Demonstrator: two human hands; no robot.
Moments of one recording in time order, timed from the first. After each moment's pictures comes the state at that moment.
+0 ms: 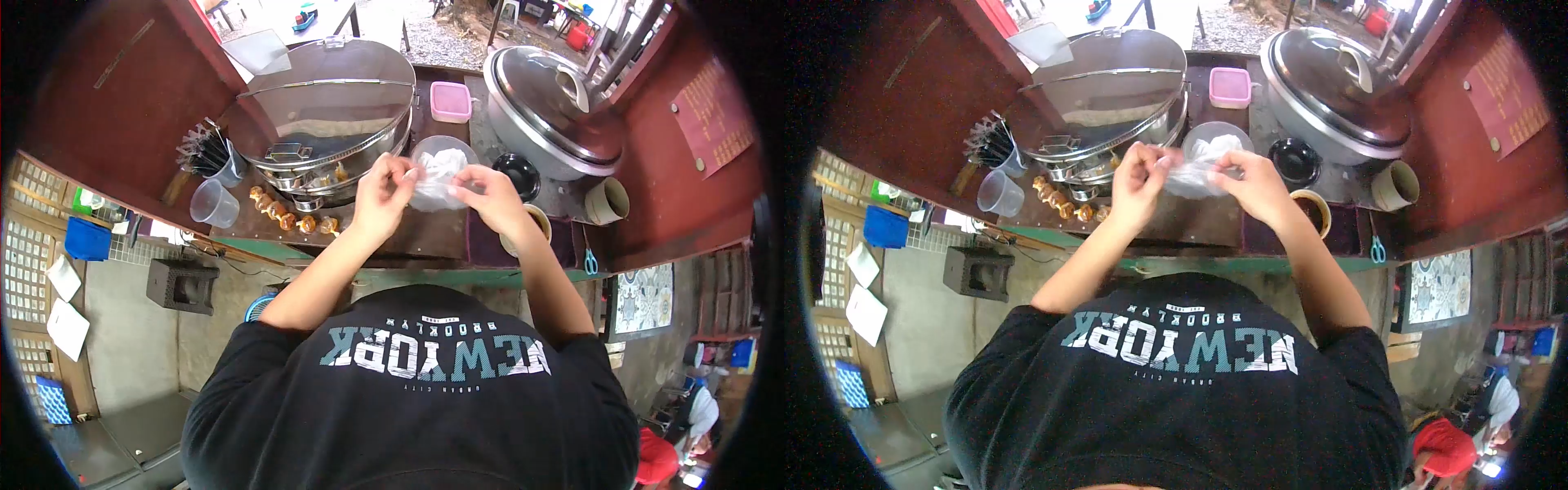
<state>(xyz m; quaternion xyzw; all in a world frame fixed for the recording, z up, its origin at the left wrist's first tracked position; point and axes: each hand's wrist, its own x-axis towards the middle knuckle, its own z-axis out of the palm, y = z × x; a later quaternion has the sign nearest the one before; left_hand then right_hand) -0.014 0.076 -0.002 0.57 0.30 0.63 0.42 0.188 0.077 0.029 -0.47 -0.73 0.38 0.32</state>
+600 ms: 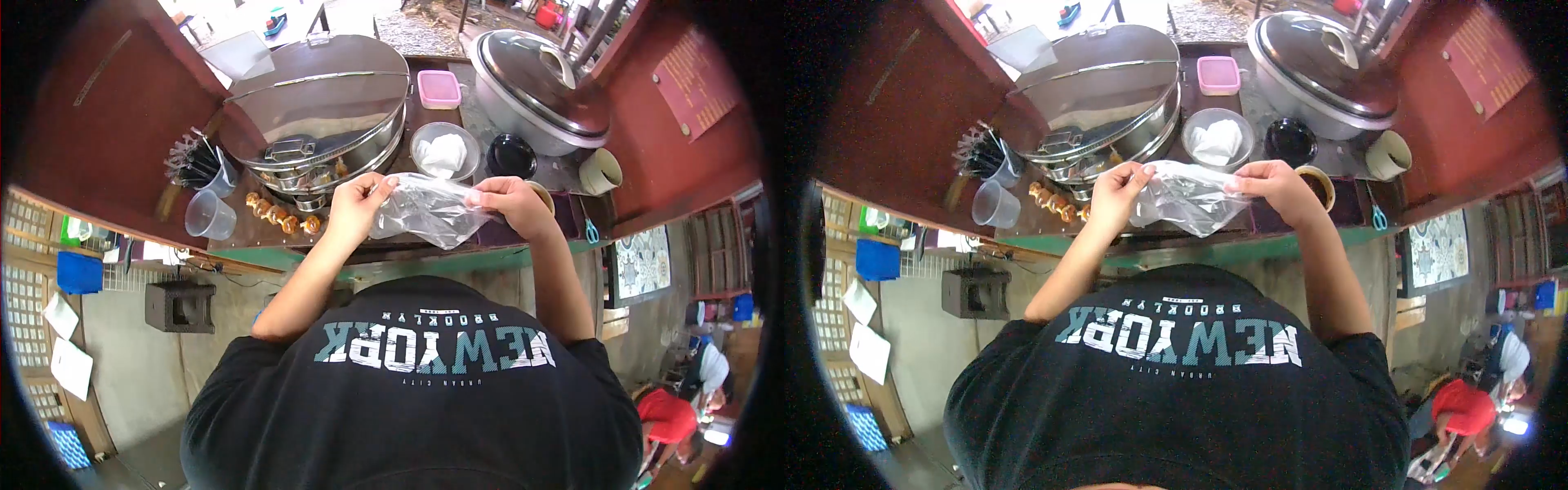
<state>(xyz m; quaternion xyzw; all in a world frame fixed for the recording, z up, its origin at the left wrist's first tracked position) -0.084 0.056 -0.004 0.63 0.48 0.40 0.46 0.196 0.038 0.032 -0.46 -0.54 0.63 0.32</state>
